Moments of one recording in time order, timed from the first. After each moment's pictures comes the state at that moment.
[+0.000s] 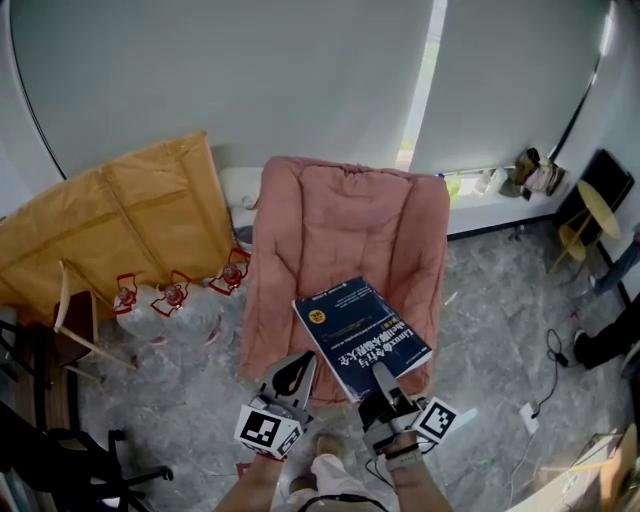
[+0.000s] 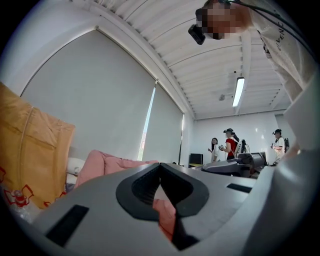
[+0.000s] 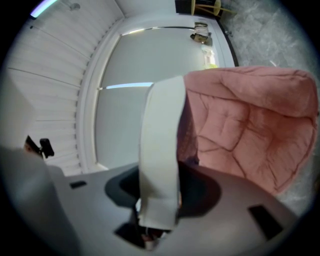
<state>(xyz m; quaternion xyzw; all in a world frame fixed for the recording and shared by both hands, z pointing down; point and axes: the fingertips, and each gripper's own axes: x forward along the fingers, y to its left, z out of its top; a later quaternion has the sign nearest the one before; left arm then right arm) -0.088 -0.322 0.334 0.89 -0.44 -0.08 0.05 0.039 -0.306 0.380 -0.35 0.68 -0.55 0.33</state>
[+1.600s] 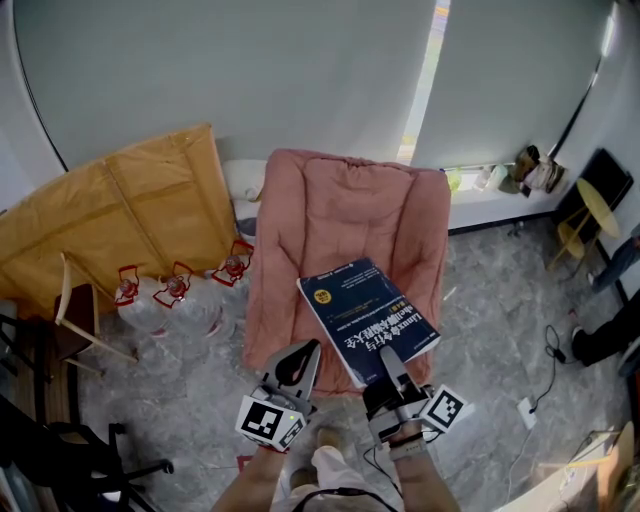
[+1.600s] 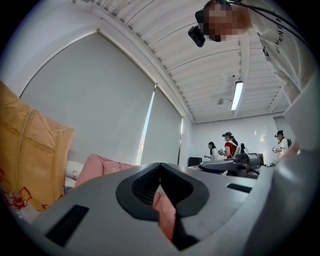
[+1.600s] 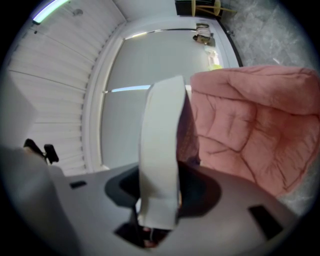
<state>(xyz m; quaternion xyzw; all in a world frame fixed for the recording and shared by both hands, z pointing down) -0.089 -0.310 0.312 0.89 -0.44 -0.10 0.04 0.041 -0.304 0.350 -0.33 0.69 -0.53 0.36</state>
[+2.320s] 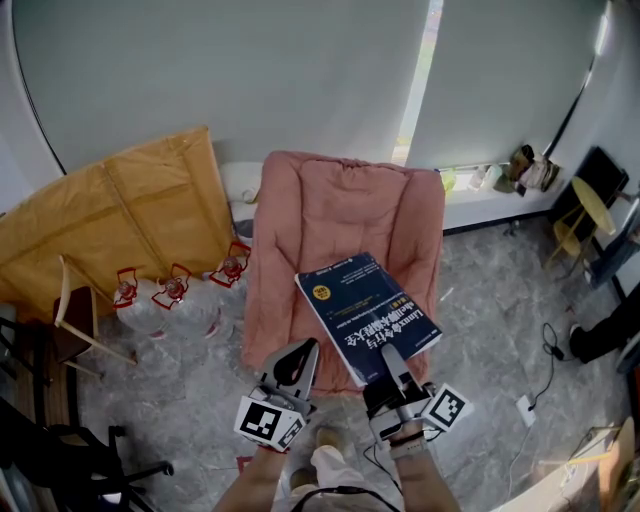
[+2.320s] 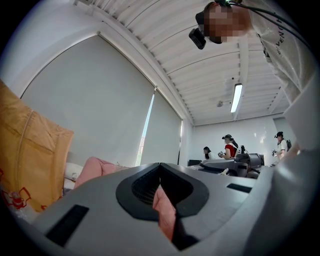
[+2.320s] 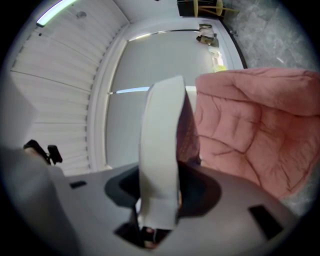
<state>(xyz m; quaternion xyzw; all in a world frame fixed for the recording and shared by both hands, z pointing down) -0.092 -0.305 0.303 0.89 -0.44 -0.11 0.03 0.041 -0.298 0.333 -0.32 0.70 -0.52 0.37</state>
